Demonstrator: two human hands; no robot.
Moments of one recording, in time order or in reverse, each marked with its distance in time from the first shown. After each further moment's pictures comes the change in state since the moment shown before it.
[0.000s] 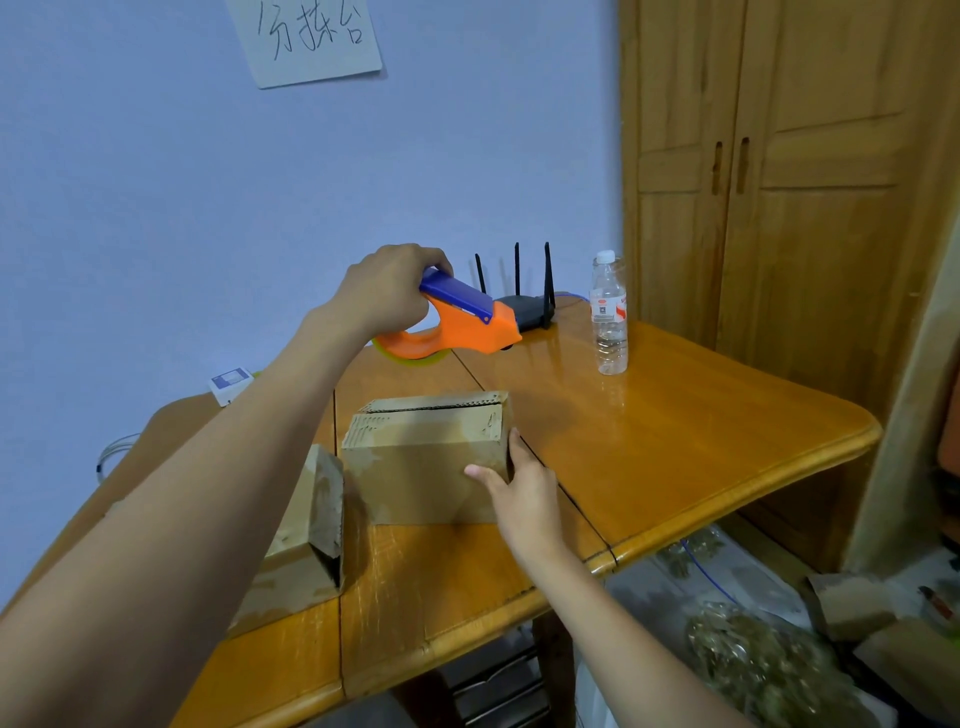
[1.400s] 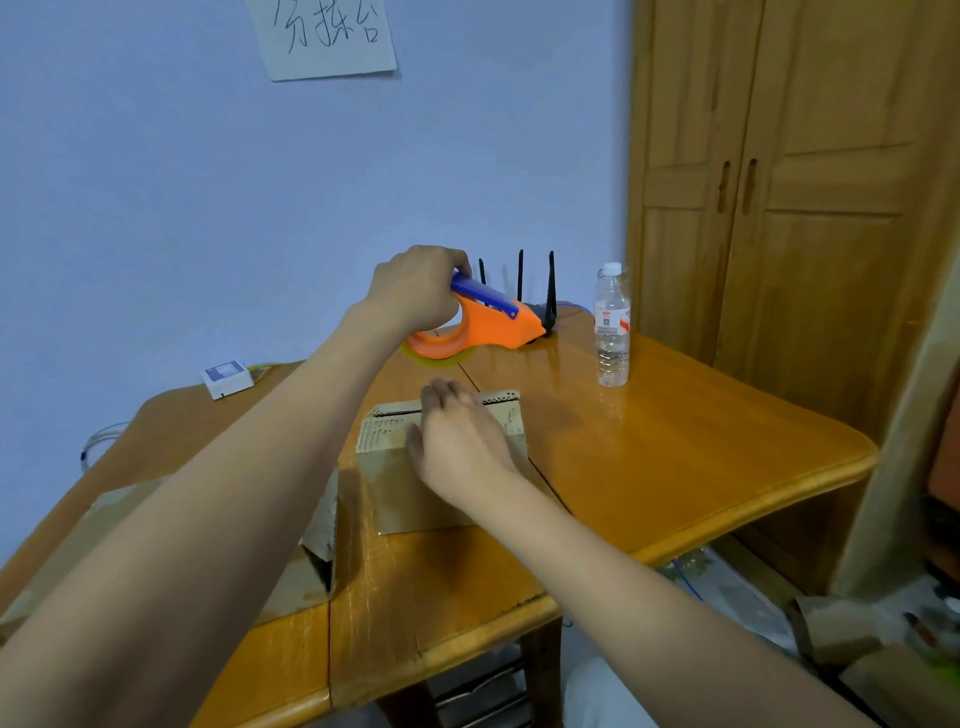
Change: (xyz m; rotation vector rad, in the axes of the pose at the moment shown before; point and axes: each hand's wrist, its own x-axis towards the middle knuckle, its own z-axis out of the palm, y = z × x) left_hand 0.016 0.012 0.015 0.016 0.028 -0.082; right_hand 0.033 -0.075 0.017 -0.670 -0.099 -0.575
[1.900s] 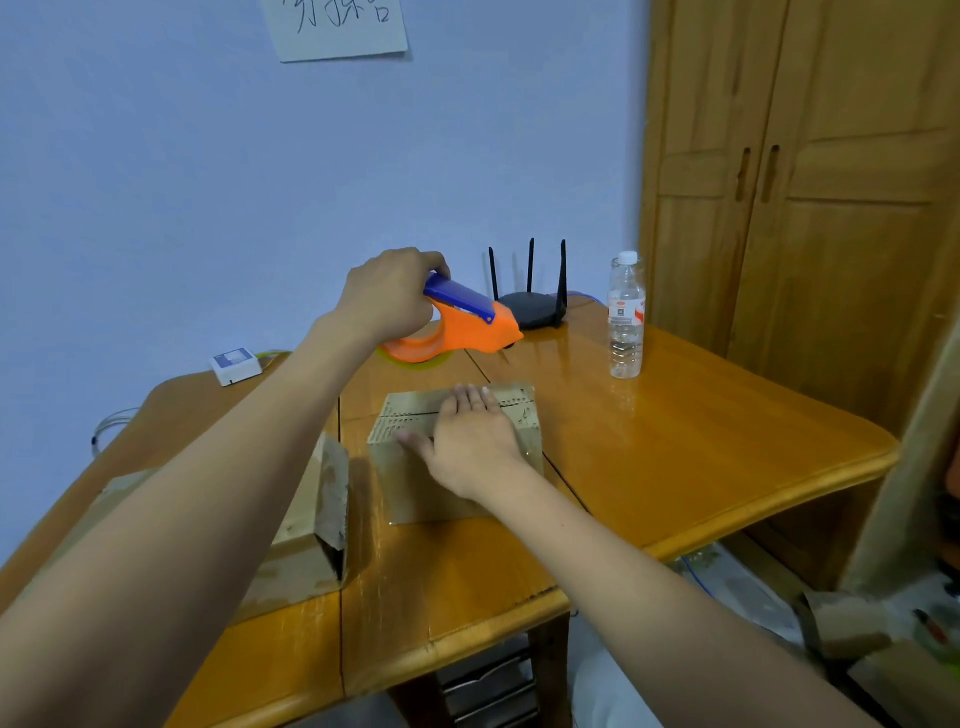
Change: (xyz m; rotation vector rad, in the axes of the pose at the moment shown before) left_hand -0.021 -0.039 0.004 0.013 0.014 -0.003; right_hand 0.017 0.012 0.029 -0.249 -0.288 0.087
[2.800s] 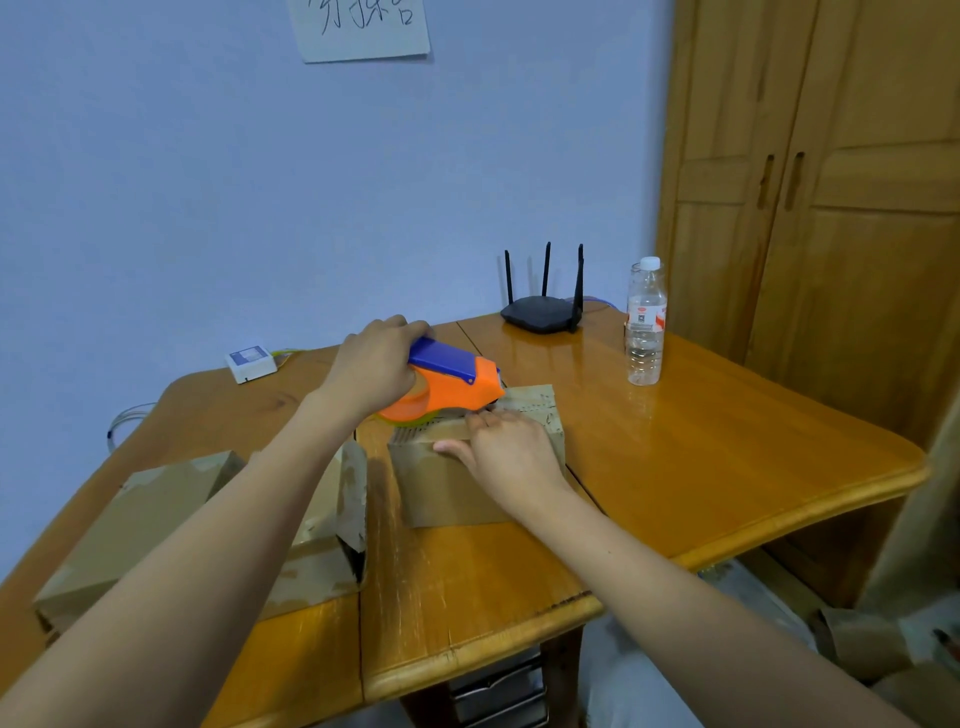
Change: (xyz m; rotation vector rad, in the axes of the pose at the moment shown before) left_hand -0.049 -0.058 0.054 -0.015 -0.028 0.036; right_hand -0.008 0.012 0.025 -0.090 0.624 -0.096
